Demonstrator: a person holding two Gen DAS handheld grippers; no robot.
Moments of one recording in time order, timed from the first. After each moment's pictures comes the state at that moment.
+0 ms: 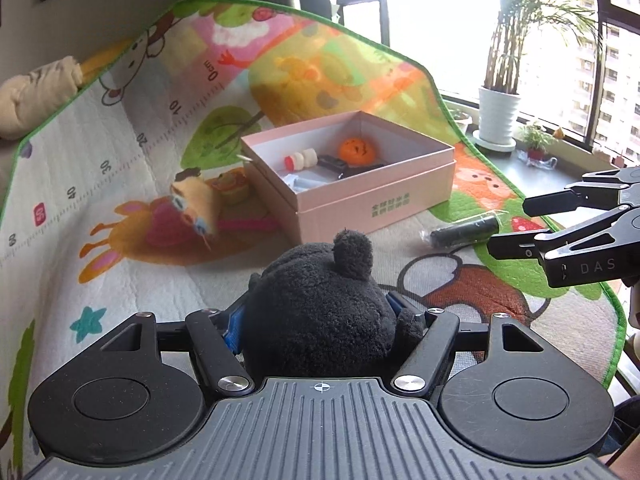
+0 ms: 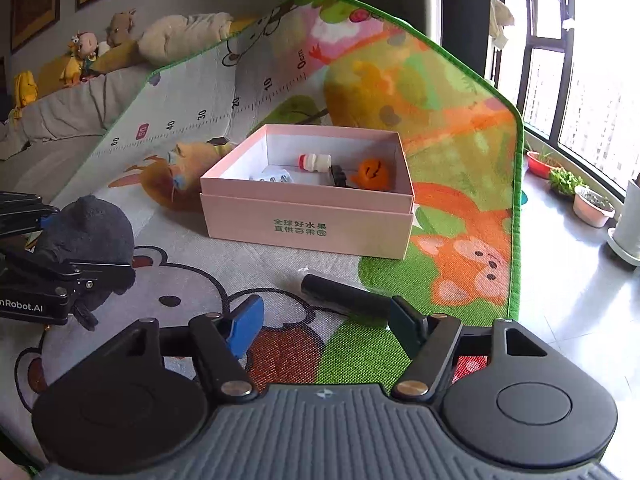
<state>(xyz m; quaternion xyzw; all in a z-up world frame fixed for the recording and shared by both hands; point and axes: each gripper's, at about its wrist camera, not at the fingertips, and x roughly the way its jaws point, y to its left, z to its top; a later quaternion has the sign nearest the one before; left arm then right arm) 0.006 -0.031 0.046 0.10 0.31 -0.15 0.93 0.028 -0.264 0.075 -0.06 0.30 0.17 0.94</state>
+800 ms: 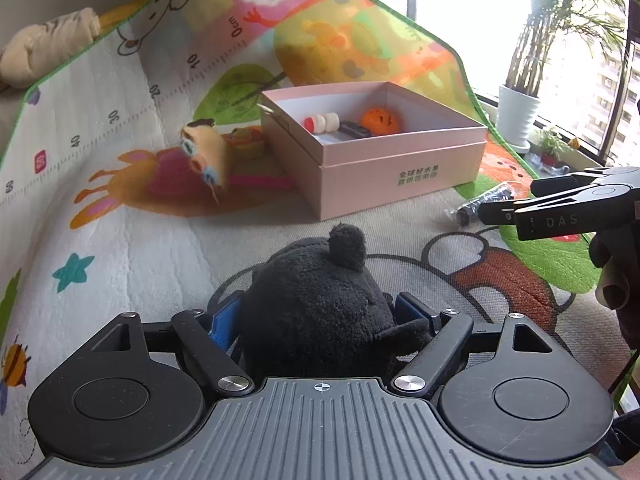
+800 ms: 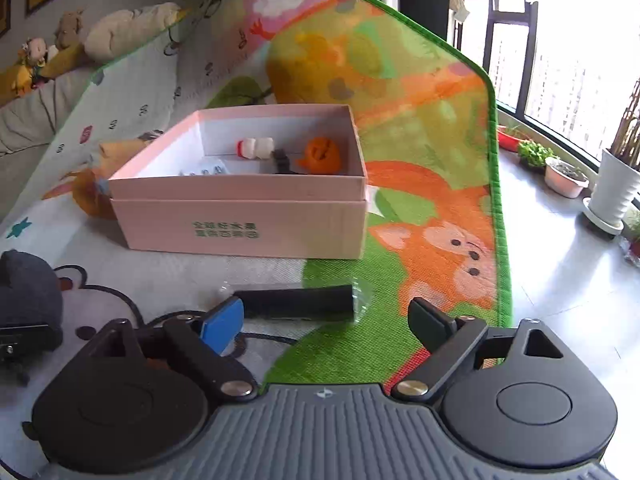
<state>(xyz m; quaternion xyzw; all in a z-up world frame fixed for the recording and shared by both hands) 0.020 -0.015 0.018 0.05 0.35 -0.13 0.93 0.085 -0.263 0.042 -0.06 0.32 0.12 0.94</state>
